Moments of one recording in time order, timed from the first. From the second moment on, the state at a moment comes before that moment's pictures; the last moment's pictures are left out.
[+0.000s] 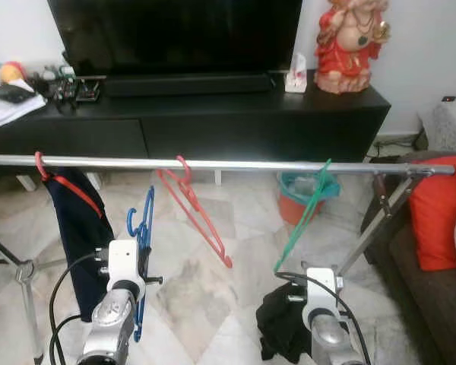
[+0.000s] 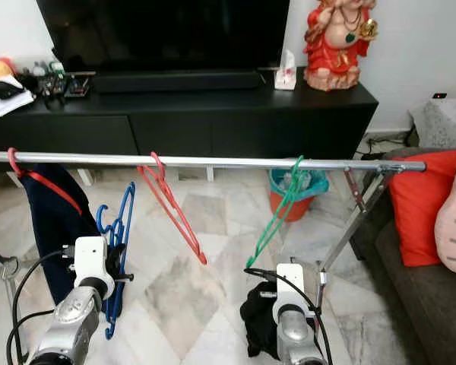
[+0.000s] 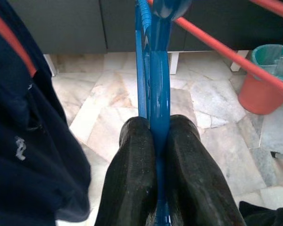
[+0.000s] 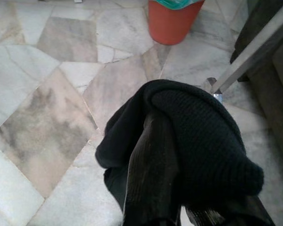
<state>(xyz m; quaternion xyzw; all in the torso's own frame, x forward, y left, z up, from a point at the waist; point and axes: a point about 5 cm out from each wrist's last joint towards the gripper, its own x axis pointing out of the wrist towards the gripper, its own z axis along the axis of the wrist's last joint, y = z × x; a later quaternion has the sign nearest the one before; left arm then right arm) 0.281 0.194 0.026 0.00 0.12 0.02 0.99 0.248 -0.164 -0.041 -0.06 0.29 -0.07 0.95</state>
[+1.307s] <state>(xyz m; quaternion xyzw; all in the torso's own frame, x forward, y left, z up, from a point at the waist) 0.281 0.196 0.028 0.00 0.11 0.03 0.99 0.253 -0.159 -0.037 -0.05 0.28 -0.07 0.95</state>
